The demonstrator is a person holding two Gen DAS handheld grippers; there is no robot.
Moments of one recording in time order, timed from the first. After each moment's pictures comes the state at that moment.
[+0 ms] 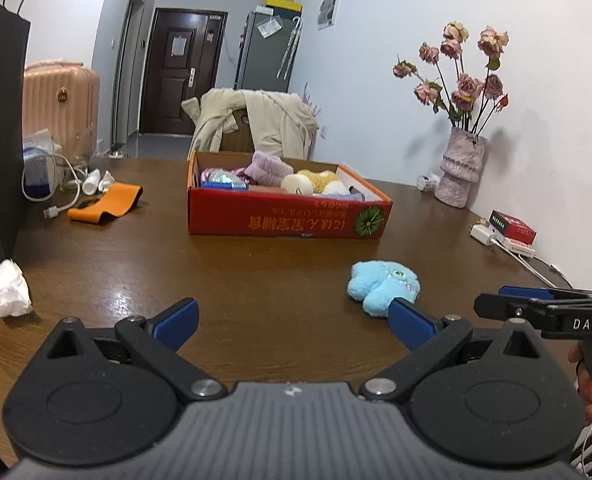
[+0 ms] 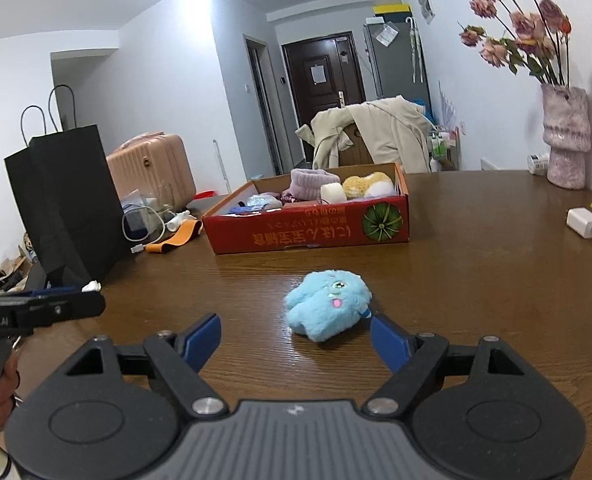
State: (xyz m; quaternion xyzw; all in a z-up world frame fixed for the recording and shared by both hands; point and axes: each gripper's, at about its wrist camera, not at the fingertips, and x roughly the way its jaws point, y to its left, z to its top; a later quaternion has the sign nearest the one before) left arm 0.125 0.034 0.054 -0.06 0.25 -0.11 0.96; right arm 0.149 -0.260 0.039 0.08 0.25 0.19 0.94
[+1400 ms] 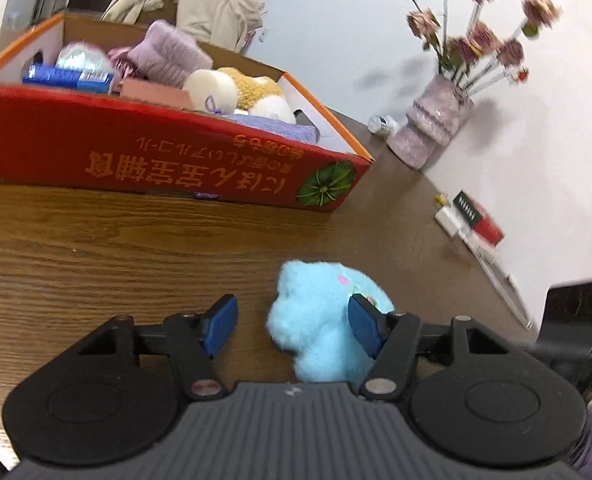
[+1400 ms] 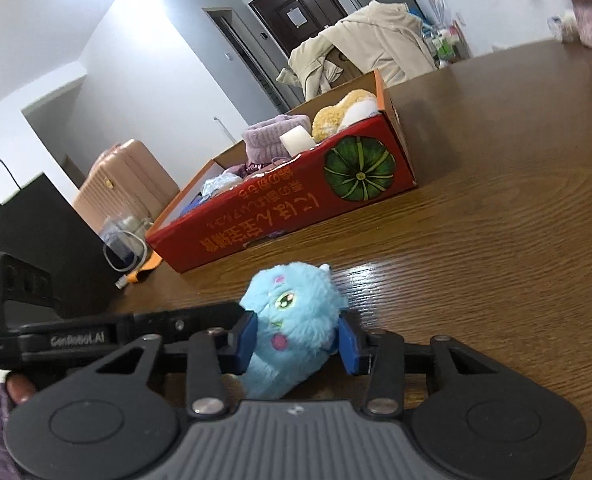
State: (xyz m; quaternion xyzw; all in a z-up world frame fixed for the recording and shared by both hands) left arm 0.352 -0.027 -0.019 -0.17 0.39 -0.25 0.87; right arm 0.329 -0.293 -0.037 0.23 0.35 0.26 0.87
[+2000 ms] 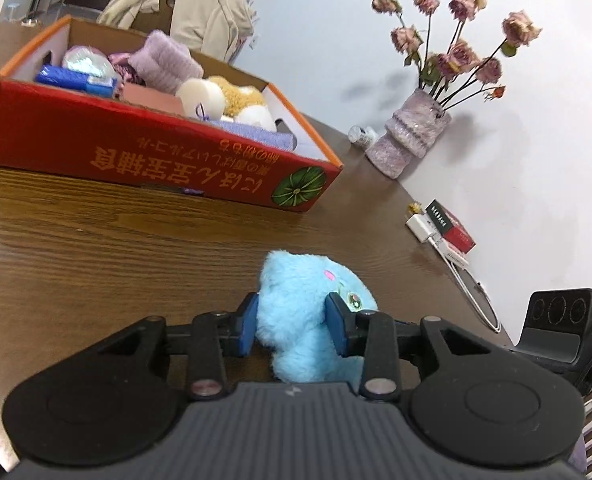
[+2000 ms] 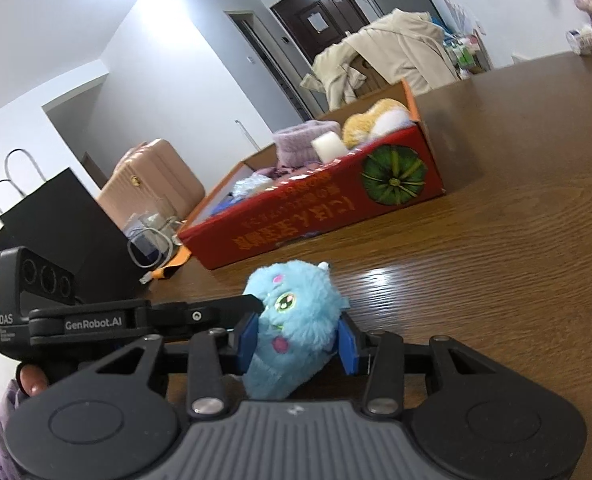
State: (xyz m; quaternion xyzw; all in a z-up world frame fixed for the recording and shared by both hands) left arm 0.313 -0.013 0.002 -0.19 0.36 -0.27 0.87; right arm 0.301 -0.277 -0.014 0.21 0.32 0.28 0.88
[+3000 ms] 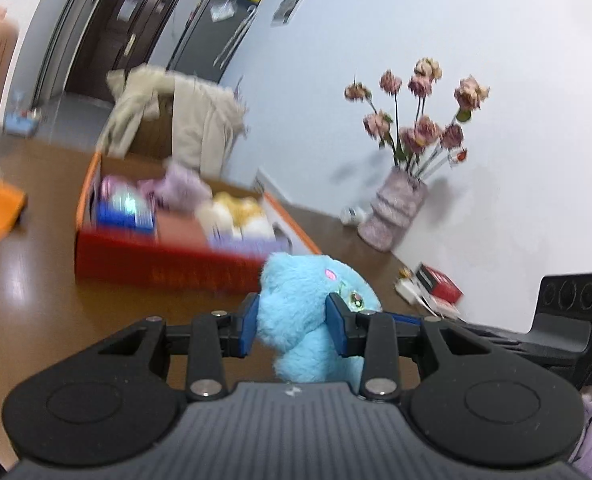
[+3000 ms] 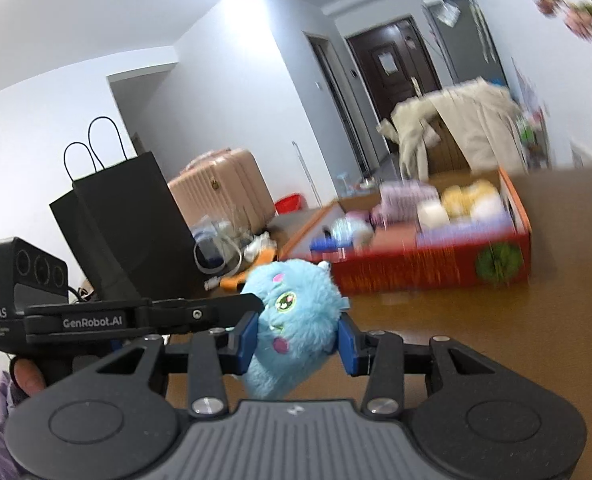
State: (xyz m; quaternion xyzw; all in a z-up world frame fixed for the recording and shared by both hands) left arm 0.262 0.042 0.082 -0.16 0.24 -0.25 0.93; right arm 0.271 -0.216 0.079 0.12 0.23 0.33 0.91
